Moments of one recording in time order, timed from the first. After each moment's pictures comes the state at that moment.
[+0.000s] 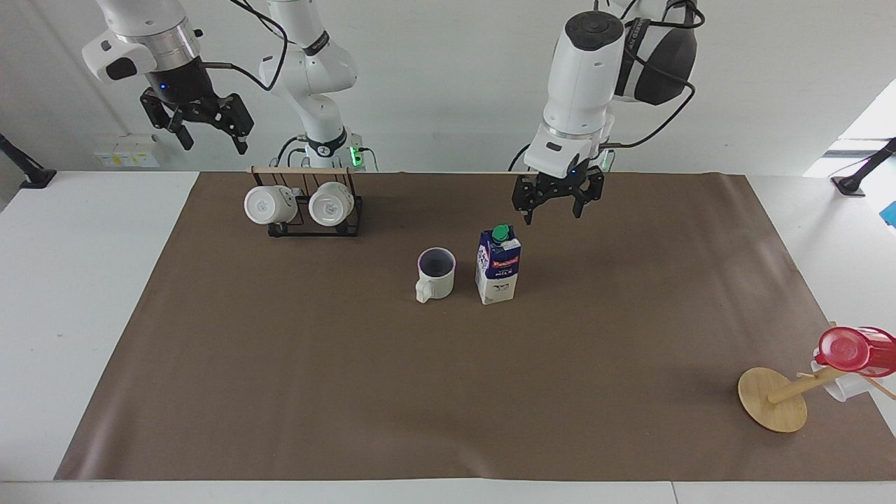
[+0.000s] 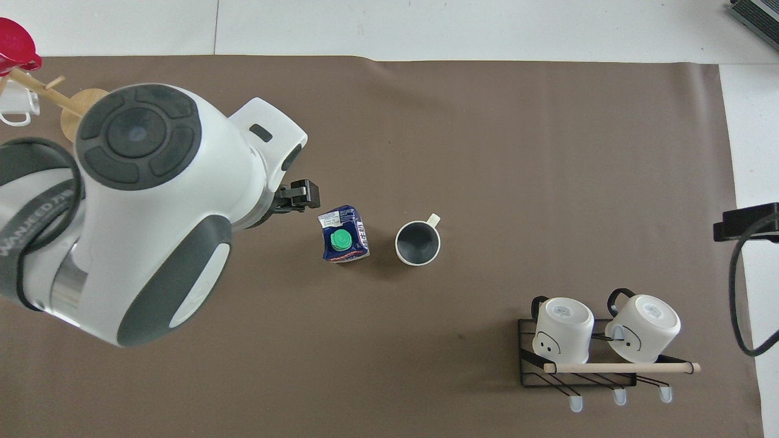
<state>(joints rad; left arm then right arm) -0.33 0.09 -0.17 -1.58 0.08 1.70 -0.56 0.15 -0.12 -0.17 -1.58 -0.04 1.45 0.08</state>
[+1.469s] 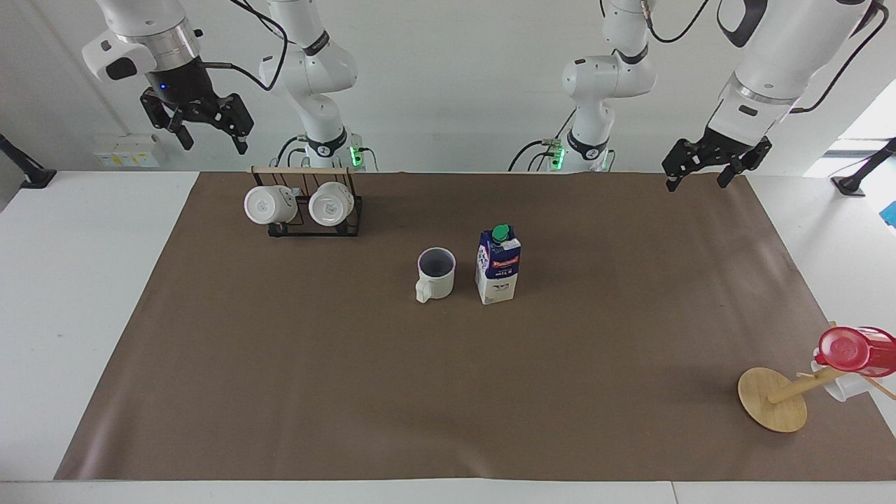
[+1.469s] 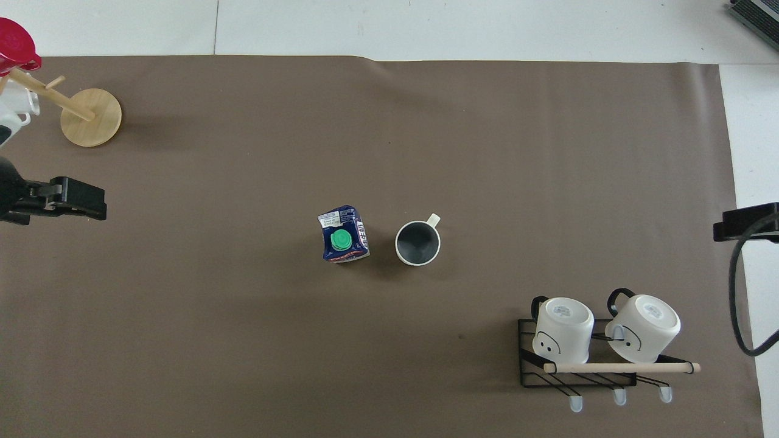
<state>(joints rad) 0.01 -0.04 -0.11 -1.58 0.02 1.51 -0.10 0.15 -0.12 -0.17 -1.58 -0.04 1.45 0.08</state>
